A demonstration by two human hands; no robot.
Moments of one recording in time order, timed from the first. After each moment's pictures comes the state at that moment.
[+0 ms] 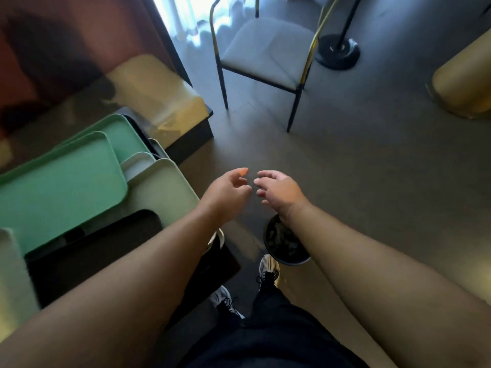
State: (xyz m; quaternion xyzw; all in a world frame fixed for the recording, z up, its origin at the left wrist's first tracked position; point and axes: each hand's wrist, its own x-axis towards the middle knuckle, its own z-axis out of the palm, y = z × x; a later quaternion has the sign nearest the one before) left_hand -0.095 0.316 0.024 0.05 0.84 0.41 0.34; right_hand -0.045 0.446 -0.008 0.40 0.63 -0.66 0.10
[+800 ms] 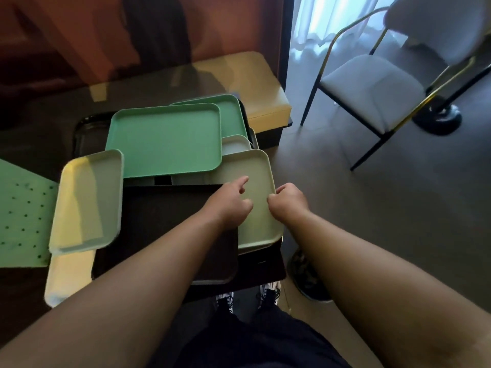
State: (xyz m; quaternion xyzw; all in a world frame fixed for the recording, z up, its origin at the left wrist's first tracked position) left_hand -0.096 0.160 0.034 -0.04 0.90 0.33 0.26; right_hand -0.106 0.313 -0.009 0.26 0.86 -0.36 0.23
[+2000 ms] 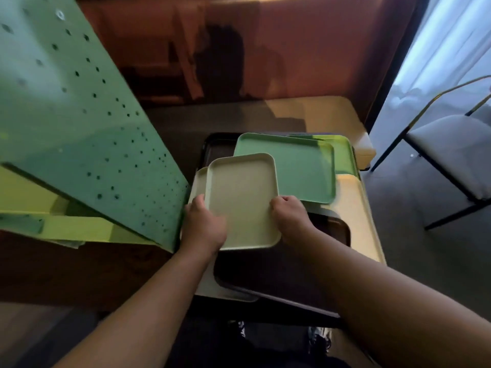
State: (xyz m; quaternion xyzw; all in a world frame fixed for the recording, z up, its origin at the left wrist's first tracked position) left_hand -0.025 -0.101 0.083 -0.37 0.86 0.36 0.03; right_hand -0.099 0.050 0.054 0.17 0.77 -0.57 0.25
